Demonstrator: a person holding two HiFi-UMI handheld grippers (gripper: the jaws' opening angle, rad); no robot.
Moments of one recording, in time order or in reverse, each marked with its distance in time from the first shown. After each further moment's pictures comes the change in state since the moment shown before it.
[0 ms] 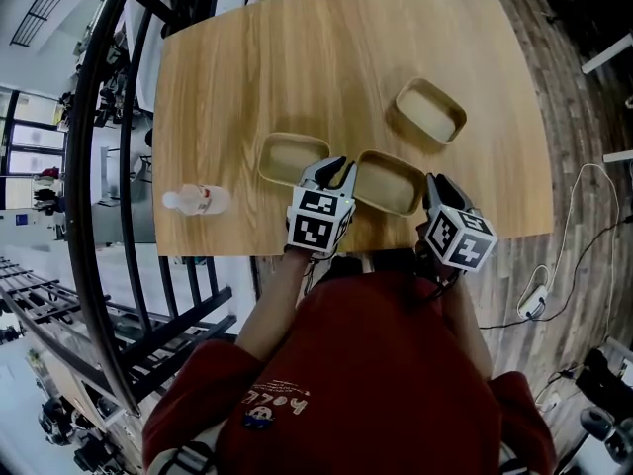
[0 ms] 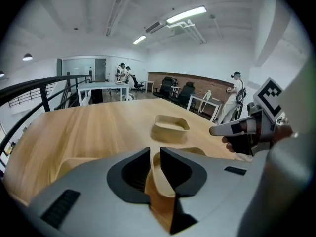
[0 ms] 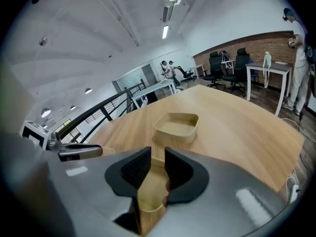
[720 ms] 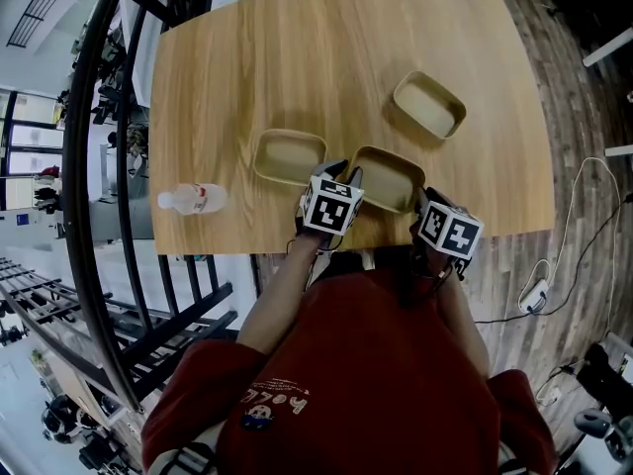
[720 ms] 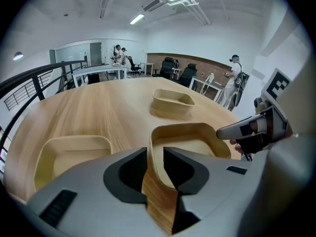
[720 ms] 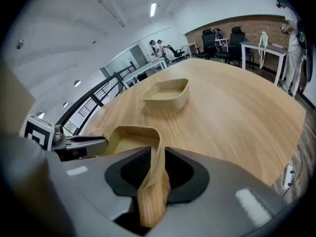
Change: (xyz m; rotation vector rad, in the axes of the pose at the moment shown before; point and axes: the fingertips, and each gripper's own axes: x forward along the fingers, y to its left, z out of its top) left arm 0.049 -0.004 -0.059 0.012 0.215 -0.002; right arm 0.023 -0.030 -0.076 0.101 0.231 -0.061
